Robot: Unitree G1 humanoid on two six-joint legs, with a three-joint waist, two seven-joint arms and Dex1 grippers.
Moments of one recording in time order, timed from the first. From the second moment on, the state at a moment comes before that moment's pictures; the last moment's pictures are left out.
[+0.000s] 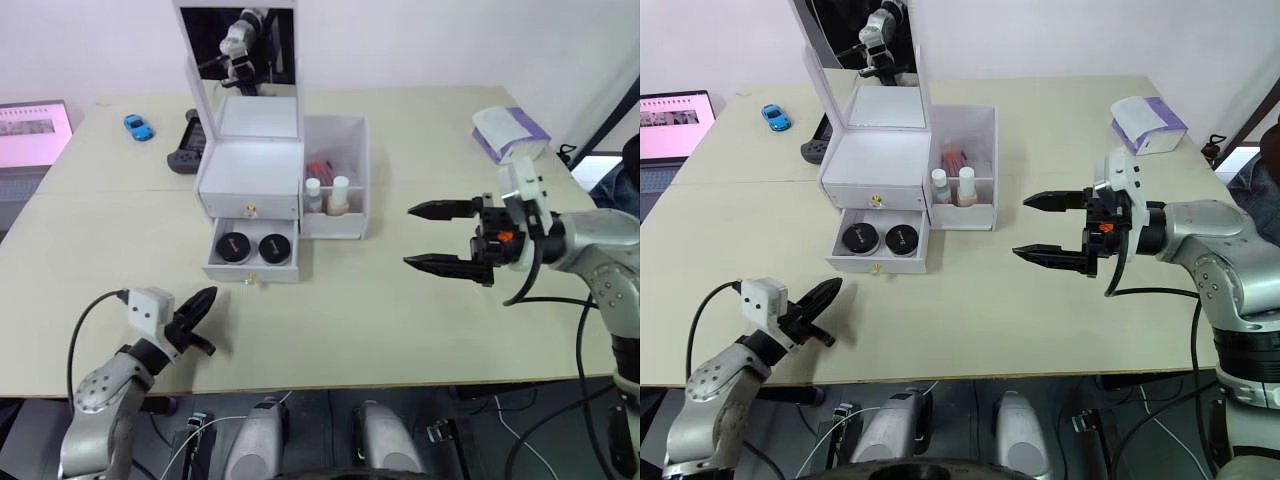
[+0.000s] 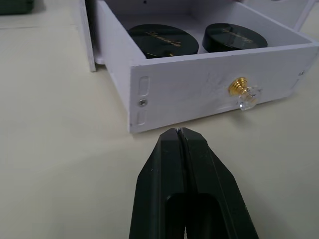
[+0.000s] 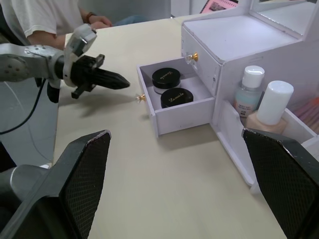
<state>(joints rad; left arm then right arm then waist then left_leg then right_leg) 0.22 0.33 0.25 -0.23 -0.36 0.16 -0.67 -0.44 -0.88 -0.13 -0.25 0.69 0.64 1.18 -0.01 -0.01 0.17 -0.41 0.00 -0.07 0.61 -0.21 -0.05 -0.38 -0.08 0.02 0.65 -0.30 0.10</state>
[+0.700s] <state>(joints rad) -0.15 0.31 0.13 0.02 -0.31 0.16 -0.58 -0.42 -0.89 -0.14 -0.29 0.69 0.67 1.13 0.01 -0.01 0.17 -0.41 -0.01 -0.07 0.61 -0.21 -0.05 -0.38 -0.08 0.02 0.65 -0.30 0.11</state>
